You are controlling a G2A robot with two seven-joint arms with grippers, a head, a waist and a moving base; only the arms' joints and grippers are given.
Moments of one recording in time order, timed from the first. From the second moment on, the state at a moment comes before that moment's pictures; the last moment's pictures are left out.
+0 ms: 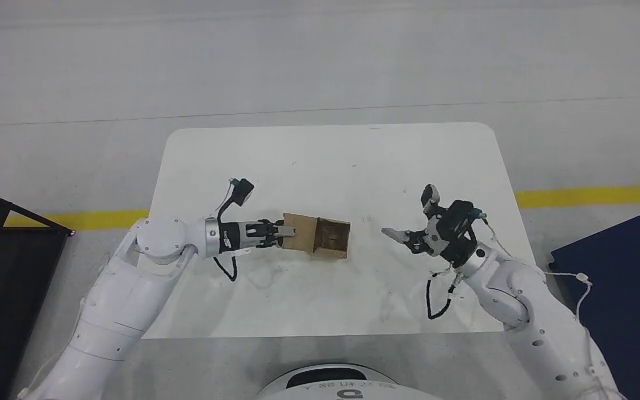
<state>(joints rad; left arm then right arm) 1.32 -0.98 -1.19 -1.63 -0.26 0.03 -1.07 -1.74 -0.95 1.42 -1.88 -1.10 -0.58 -0.06</state>
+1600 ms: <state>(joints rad) 1.34 -0.97 -1.19 -1.60 -0.29 0.08 -1.06 -1.46 -1.02 1.06 -1.73 -1.39 -0.49 0.11</state>
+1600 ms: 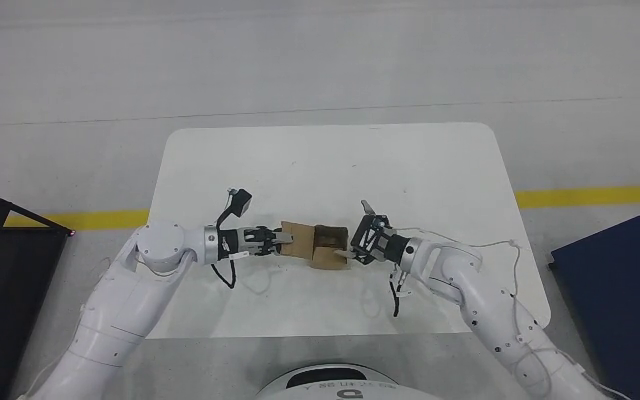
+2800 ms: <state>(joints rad) 1.34 -0.96 -1.19 -1.61 -0.28 0.08 -1.06 -1.36 -1.07 1.01 -1.65 -1.33 -0.34 0.12</state>
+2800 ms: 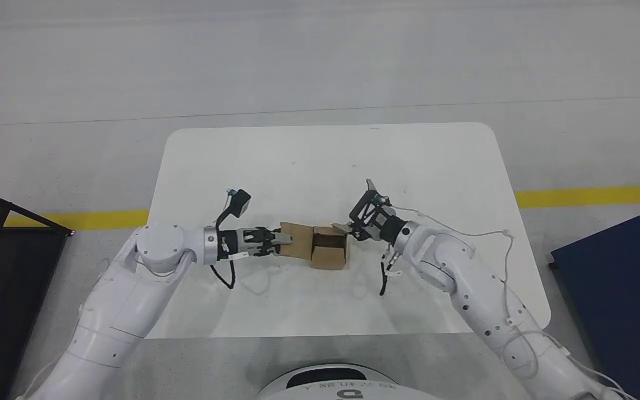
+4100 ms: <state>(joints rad) 1.53 -0.89 -1.37 -1.86 0.40 0.19 -0.87 -1.59 -1.04 1.27 -1.75 -1.33 -0.37 -0.06</state>
